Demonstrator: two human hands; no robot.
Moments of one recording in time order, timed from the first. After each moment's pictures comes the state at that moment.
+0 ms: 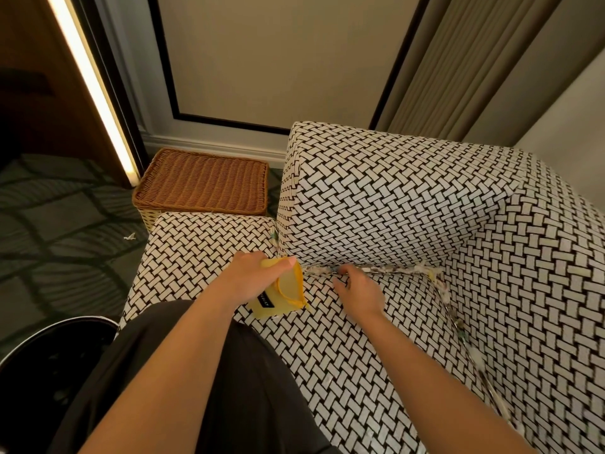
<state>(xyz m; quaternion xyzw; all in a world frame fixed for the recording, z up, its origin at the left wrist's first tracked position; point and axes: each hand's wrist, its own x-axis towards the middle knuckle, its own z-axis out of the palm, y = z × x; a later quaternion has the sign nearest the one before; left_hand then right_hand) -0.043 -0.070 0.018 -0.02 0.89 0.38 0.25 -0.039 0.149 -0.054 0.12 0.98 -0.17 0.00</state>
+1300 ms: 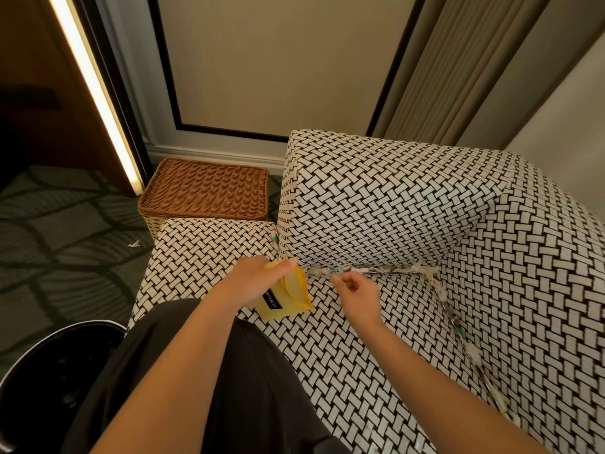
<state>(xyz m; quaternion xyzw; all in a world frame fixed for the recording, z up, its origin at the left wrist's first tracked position) -0.043 -0.071 0.011 -0.04 0.87 0.42 0.26 -0.008 0.130 -0.032 0.13 0.84 -0.52 -0.06</state>
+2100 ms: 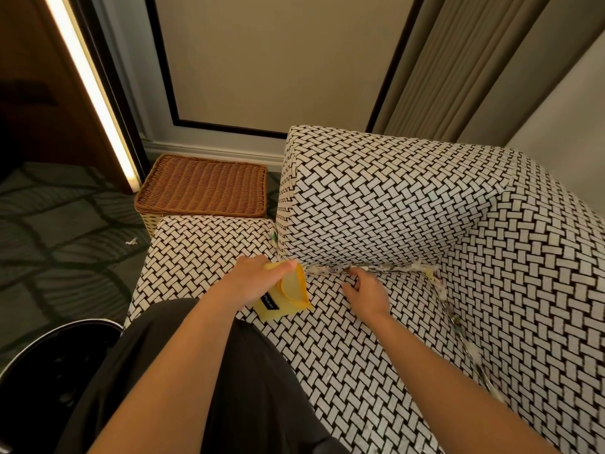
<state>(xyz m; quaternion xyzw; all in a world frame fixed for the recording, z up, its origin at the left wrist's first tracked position) -0.041 -0.069 0.015 -0.04 0.88 0.38 0.28 -0.029 0.163 -0.054 0.15 0.96 -0.24 0.01</state>
